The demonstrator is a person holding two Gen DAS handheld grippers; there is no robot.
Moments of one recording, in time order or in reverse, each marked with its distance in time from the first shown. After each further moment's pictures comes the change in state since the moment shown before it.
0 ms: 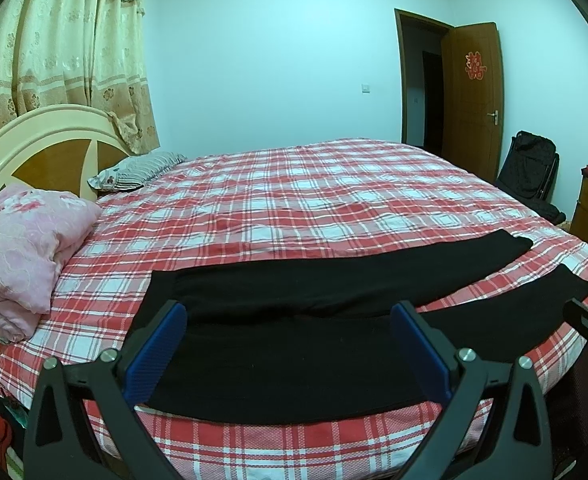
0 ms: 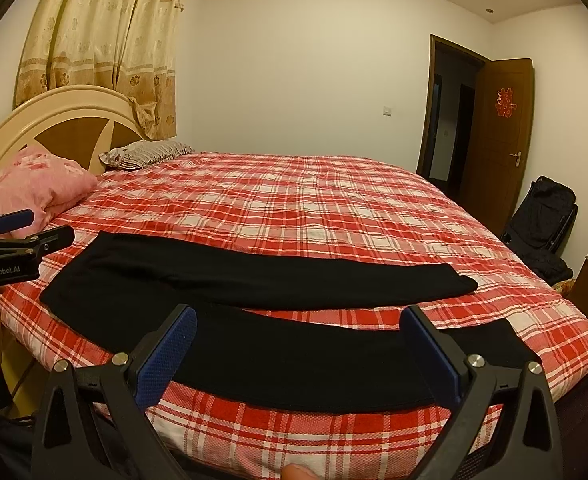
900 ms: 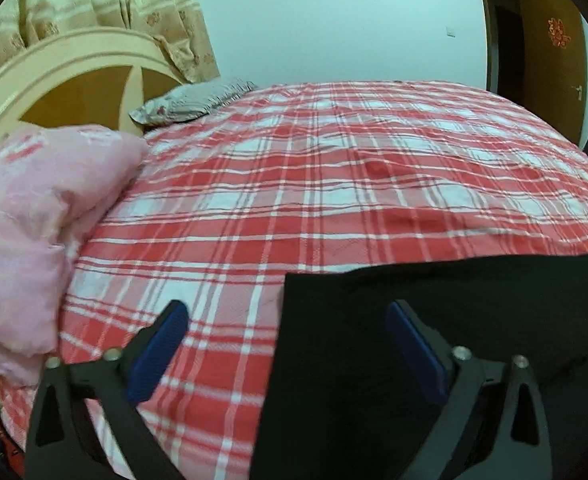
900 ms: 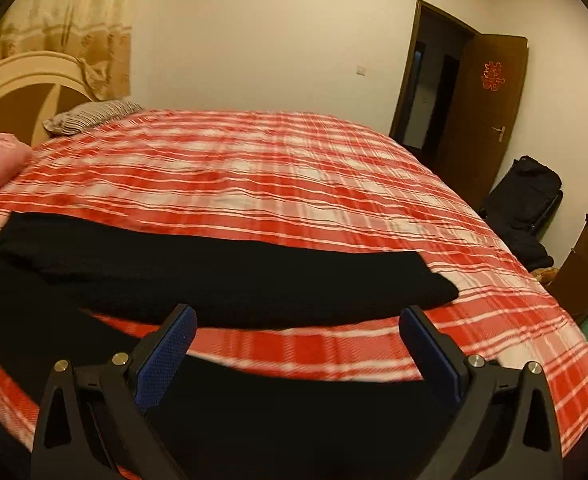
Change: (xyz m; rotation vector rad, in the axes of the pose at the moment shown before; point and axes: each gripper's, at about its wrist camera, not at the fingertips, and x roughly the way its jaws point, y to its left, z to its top) left arm 0.236 0.211 0.005 -0.065 0.232 0.193; right arm 0.151 -0.120 0.019 -0.004 0.178 -0.131
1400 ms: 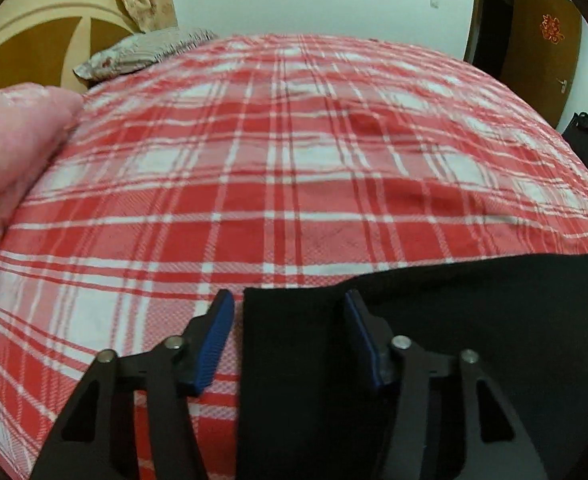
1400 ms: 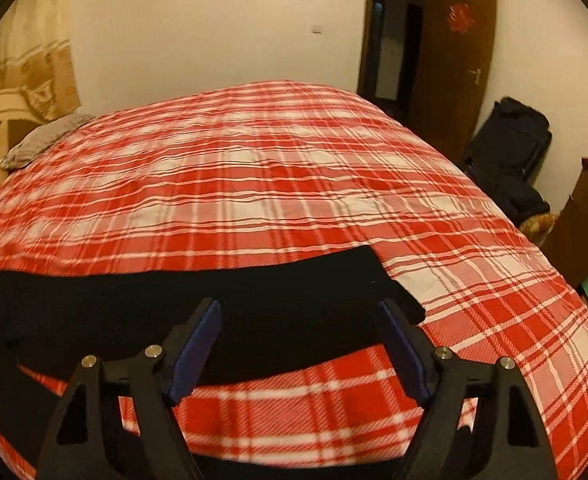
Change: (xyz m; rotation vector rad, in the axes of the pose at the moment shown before) left arm 0.086 0.007 0.014 -0.007 0.188 -0.181; right arm 0.078 -0.091 0.039 0.184 0.130 -0.023
